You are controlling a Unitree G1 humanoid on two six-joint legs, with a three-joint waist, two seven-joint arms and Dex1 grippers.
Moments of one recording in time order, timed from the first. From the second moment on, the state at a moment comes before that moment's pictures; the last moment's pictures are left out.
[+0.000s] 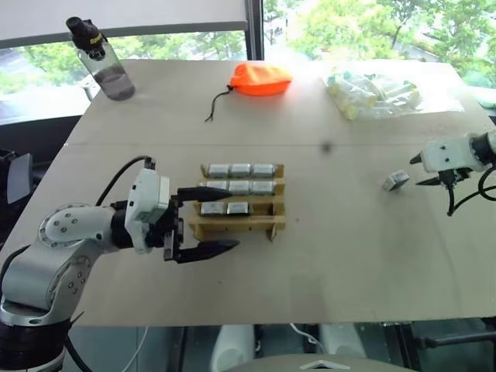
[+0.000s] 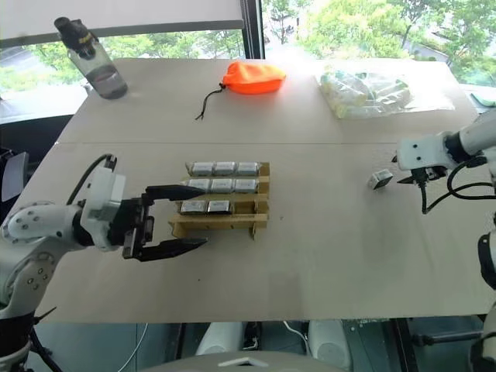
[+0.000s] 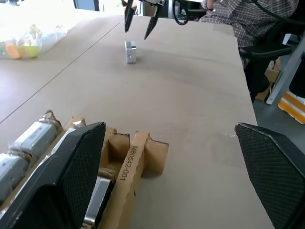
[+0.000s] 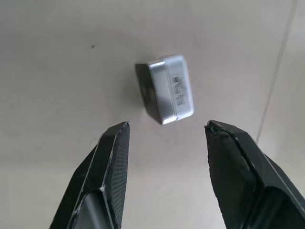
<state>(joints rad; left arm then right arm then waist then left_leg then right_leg) -0.03 0.87 0.27 -0.52 -0.73 0.47 -1.18 -1.10 -0.95 0.38 1.08 -0.31 -0.69 1.40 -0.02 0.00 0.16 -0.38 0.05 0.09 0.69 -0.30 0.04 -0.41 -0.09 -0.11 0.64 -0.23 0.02</state>
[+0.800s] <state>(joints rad) 0.11 0.87 0.37 -0.62 -0.75 0.47 -1.10 -1.20 -0.82 0.45 1.26 -0.49 -0.77 1.30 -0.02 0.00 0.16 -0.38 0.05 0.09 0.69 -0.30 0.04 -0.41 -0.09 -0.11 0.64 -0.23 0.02</state>
